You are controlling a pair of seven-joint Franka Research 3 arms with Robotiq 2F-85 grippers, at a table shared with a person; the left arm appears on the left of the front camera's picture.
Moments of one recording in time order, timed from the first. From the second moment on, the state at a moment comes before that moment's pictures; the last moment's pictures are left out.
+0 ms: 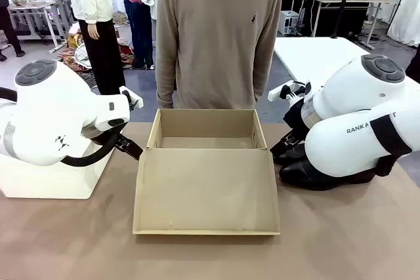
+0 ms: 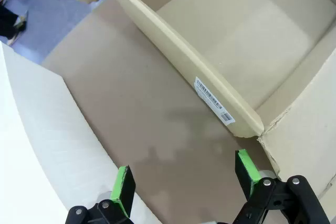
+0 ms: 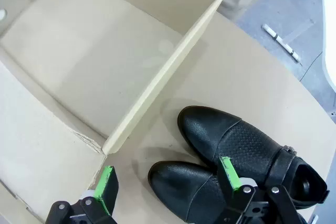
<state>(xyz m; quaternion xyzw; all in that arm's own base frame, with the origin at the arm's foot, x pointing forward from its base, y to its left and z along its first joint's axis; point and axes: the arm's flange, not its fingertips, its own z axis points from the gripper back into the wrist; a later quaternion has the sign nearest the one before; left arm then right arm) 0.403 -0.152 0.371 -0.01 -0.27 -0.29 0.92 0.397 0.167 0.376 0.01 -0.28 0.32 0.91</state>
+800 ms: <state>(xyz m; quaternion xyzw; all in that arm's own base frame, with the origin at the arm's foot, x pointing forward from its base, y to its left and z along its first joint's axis) 0.403 -0.153 0.370 -0.01 -0.27 -0.29 0.92 0.397 0.167 0.376 0.01 -0.28 0.32 0.91</state>
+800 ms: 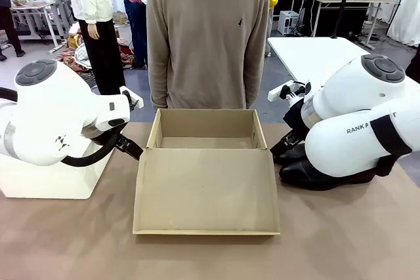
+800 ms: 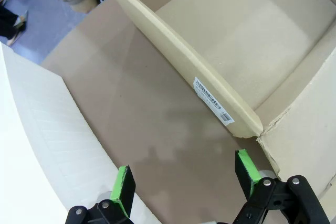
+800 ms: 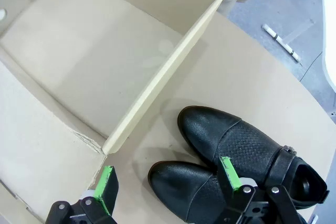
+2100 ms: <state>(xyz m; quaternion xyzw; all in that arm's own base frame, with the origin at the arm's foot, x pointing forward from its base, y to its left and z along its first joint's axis) 0.404 -0.155 0.471 0.00 -0.29 -0.31 0.91 0.387 0.144 0.463 0.05 -0.27 0.29 0.92</state>
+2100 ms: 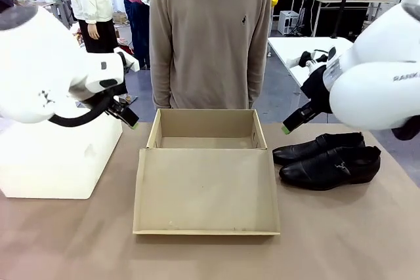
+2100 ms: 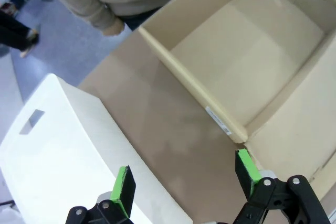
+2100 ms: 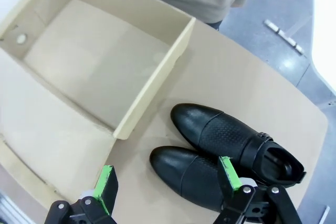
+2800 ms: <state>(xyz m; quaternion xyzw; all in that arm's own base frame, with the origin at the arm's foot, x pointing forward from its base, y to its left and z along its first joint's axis) 0.377 -0.140 0.545 -0.03 -0.33 -0.38 0.86 0.355 0.127 0.526 0.09 -0.30 0.35 0.88</state>
